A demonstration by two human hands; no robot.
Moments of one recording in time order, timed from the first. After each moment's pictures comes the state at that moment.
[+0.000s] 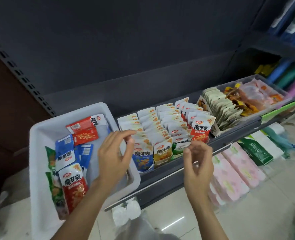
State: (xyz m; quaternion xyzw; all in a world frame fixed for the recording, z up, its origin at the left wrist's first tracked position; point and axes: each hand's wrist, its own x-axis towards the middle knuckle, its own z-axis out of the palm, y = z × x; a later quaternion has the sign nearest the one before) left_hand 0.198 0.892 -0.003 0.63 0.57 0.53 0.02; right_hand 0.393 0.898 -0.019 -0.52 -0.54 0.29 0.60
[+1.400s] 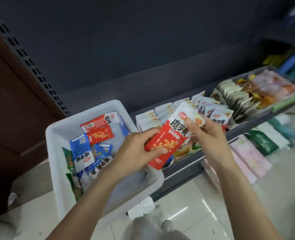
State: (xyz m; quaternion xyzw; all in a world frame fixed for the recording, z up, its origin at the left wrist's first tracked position) left_hand 0.146 0.892 0.033 0.66 0.57 0.34 0.36; right_hand 0.337 0.931 0.051 -0.46 -0.53 0.55 0.46
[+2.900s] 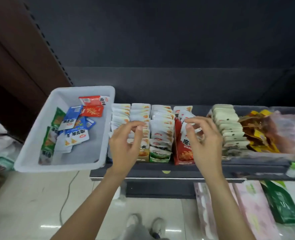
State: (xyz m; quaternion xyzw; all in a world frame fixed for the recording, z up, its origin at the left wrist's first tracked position) left_hand 0.346 0.942 -0.003 0.43 0.70 0.57 -0.02; right_hand 0.507 1.049 0.019 -0.37 -0.76 0.31 0.44
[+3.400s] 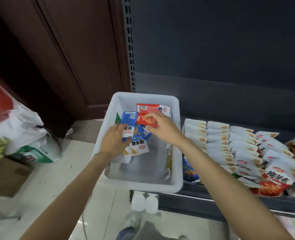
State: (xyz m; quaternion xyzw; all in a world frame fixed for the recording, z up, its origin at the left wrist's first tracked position) left_hand 0.055 0.832 -0.070 0.39 0.89 0.23 0.10; right_hand 0.180 0.984 -0.010 -0.20 -0.91 0.35 0.07
